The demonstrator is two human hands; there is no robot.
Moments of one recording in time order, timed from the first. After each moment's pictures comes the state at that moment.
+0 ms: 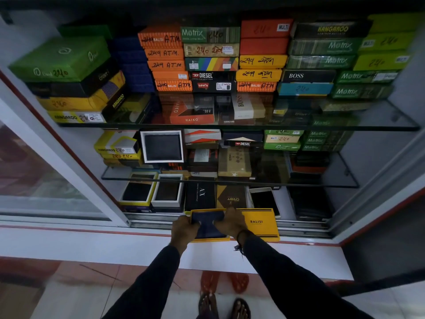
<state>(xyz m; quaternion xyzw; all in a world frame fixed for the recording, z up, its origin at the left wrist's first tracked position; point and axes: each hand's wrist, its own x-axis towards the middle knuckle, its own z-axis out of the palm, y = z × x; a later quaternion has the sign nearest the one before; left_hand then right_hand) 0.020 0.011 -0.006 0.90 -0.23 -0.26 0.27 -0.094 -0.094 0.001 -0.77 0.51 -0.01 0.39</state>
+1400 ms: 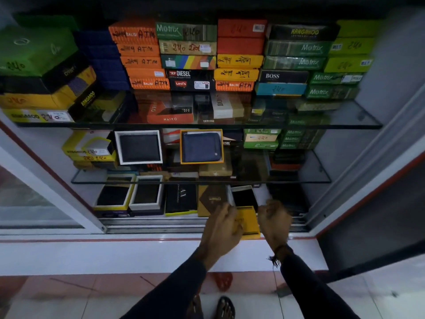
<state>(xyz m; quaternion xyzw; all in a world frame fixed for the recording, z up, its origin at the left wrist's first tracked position) -0.094 -0.046 0.008 0.73 -0.63 -0.05 0.25 -0.229 -0.138 0.015 -0.64 0.62 -0.33 0.30</state>
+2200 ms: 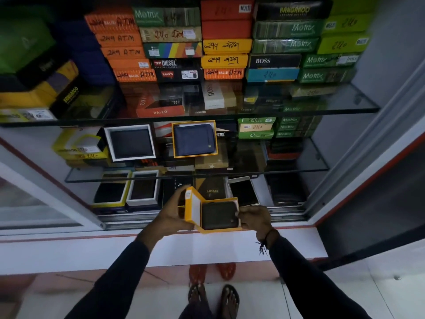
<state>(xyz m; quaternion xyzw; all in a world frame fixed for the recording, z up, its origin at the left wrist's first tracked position) 0.031 -0.003 0.013 0.69 -0.47 -0.41 0.36 -0.218 -0.136 -0.018 -0.40 0.52 -0.23 0.72</state>
